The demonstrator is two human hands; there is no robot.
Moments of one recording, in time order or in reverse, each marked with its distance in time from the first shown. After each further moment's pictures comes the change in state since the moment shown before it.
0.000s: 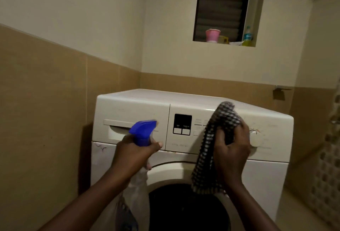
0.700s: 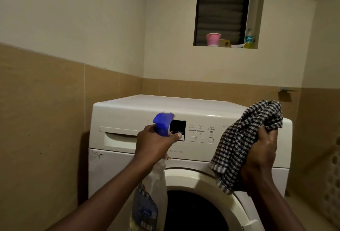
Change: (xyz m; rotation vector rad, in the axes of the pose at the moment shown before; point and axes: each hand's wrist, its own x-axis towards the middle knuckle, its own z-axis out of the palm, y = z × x) left_hand 0.015 0.044 0.061 0.160 0.038 0.048; right_hand 0.052 -0.011 -0.049 0.621 0.087 0.525
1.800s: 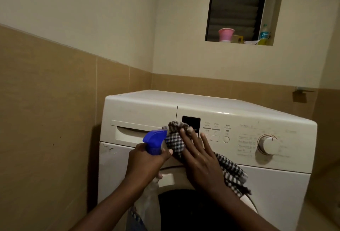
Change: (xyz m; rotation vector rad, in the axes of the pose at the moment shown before) left_hand -0.014 -0.060 -0.023 -0.097 0.074 -0.133; right_hand -0.032 0.143 0.024 -1.340 -0.776 -1.265
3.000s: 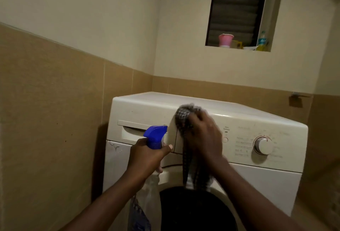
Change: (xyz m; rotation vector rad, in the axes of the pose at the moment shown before) left_hand -0.007 0.012 -0.018 -0.019 -0.065 0.032; right_hand 0.066 0.012 -0.038 0.182 0.056 0.379
